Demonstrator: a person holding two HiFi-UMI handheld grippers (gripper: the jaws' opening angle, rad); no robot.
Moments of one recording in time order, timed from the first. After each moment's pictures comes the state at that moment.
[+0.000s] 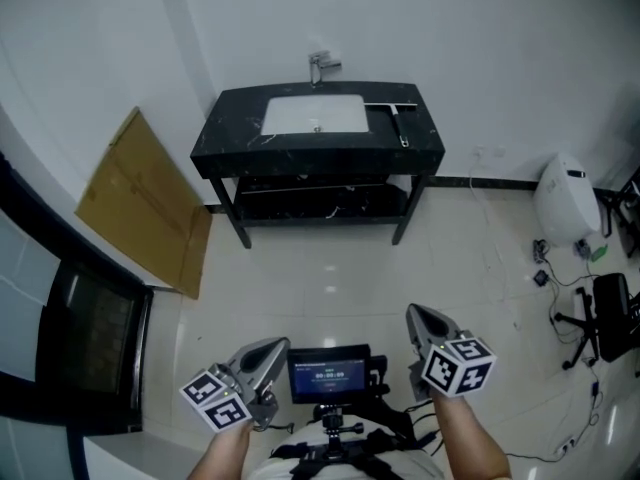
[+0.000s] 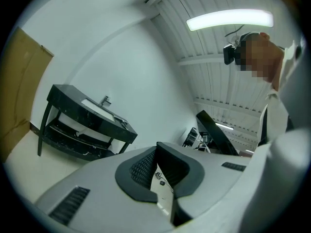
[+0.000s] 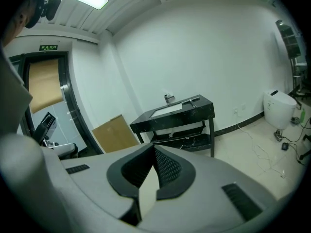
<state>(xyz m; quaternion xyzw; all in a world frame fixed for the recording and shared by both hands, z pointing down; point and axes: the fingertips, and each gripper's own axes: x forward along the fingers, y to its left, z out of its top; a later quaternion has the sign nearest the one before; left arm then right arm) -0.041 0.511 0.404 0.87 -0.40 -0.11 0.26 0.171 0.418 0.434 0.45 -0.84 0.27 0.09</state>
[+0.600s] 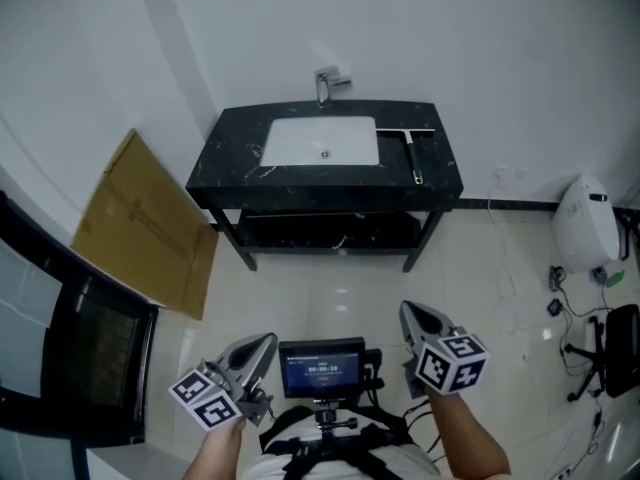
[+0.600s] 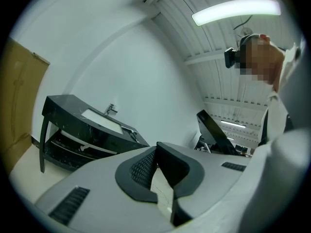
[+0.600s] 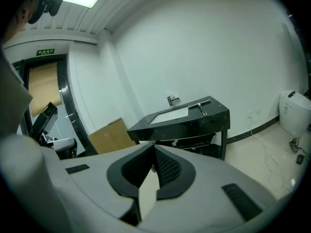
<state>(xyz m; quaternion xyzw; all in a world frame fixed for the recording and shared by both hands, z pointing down) -0.064 0.354 0.382 0.86 -0.45 -0.11 0.24 0.148 0.247 0.427 0.42 -0.86 0.27 0.09</state>
